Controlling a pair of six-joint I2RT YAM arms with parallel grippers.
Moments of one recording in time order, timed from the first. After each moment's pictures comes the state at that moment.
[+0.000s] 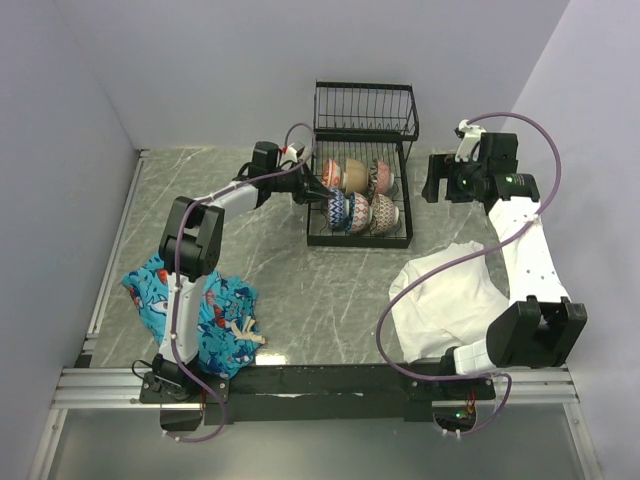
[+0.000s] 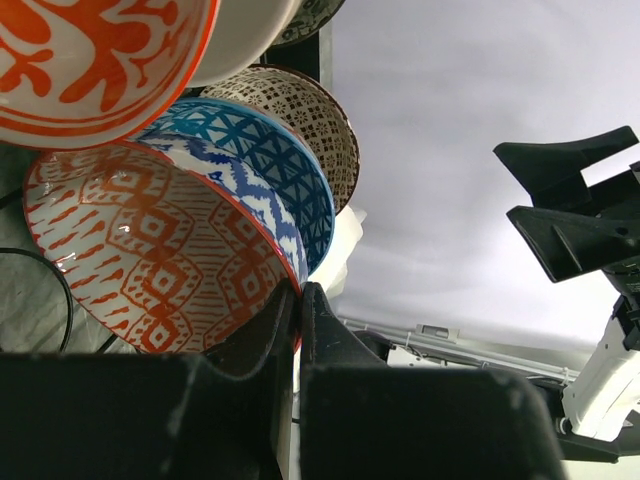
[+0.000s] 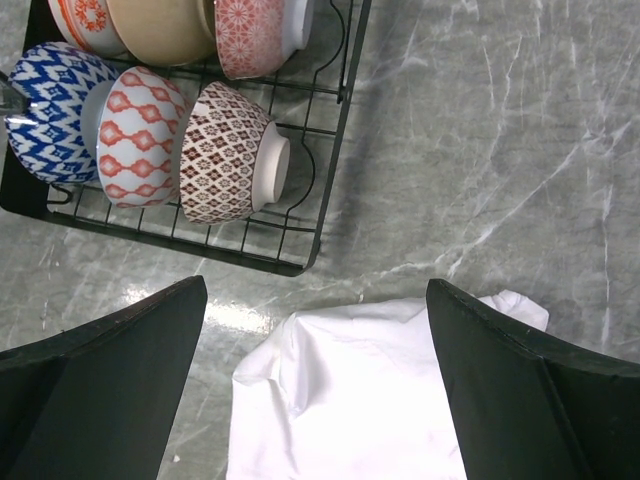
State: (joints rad) left arm -0.35 2.26 1.66 0.14 0.96 -1.07; right arm -0.06 1.41 1.44 -0.75 -0.25 -0.05
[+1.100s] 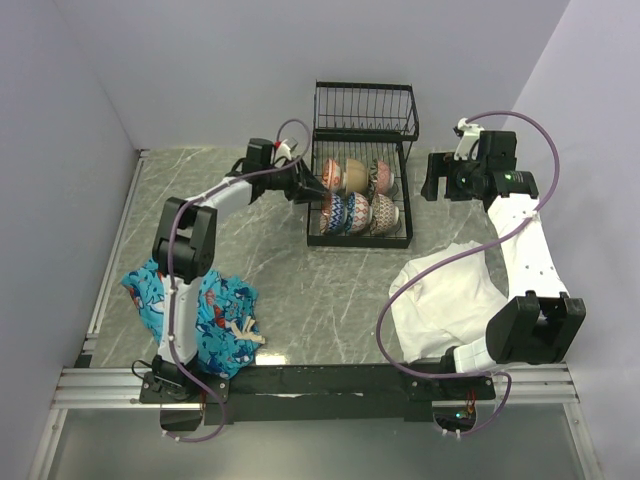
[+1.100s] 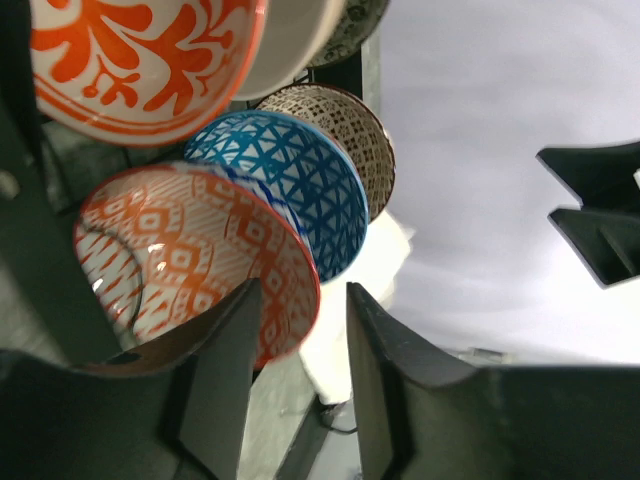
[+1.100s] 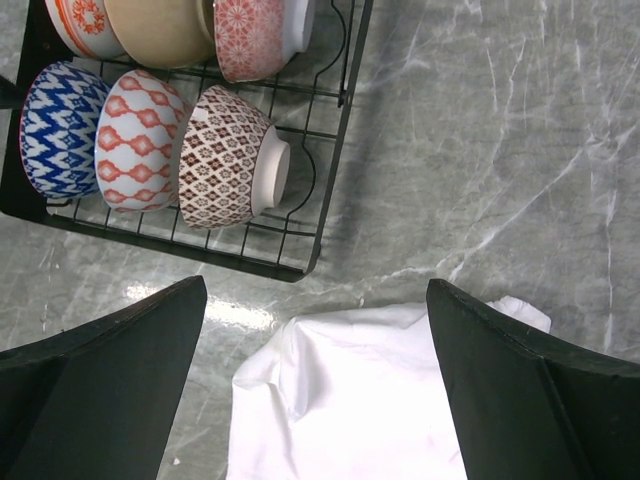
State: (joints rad) left arm -0.33 2.22 1.67 0.01 0.88 -0.93; right arm -0.05 1.44 1.46 -0.75 -0.25 -0.05
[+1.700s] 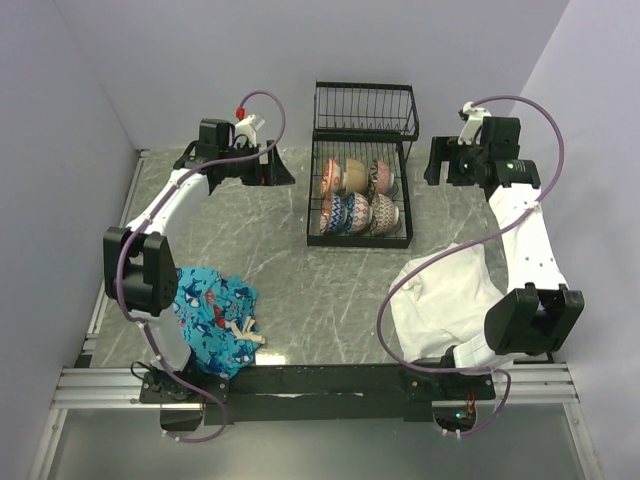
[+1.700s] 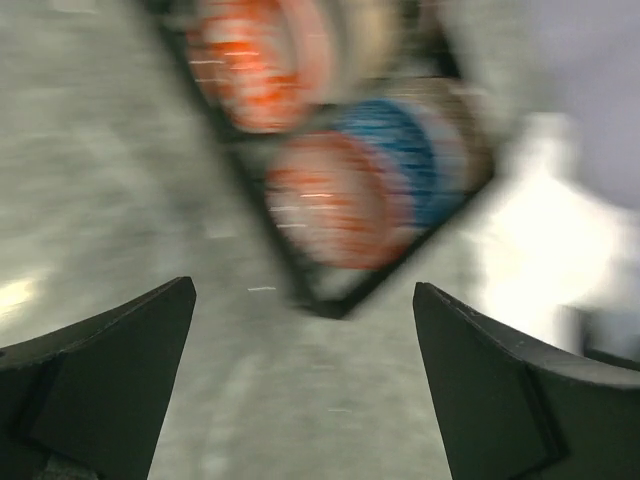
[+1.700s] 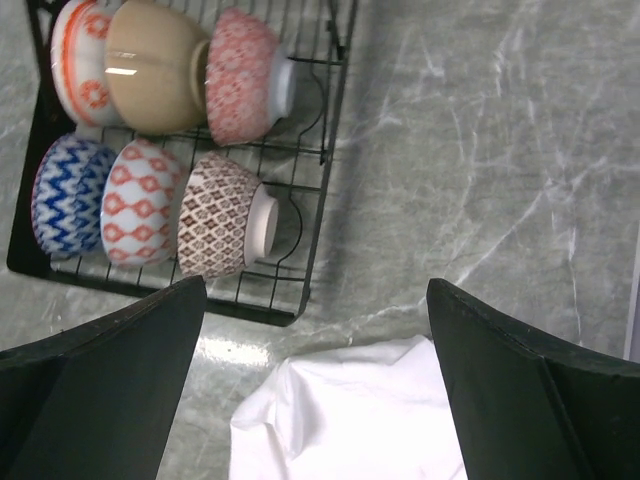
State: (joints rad) left arm -0.21 1.82 1.58 -0.36 0.72 -0.29; right arm -0.05 1.50 1.57 -0.74 -0.23 -0.04
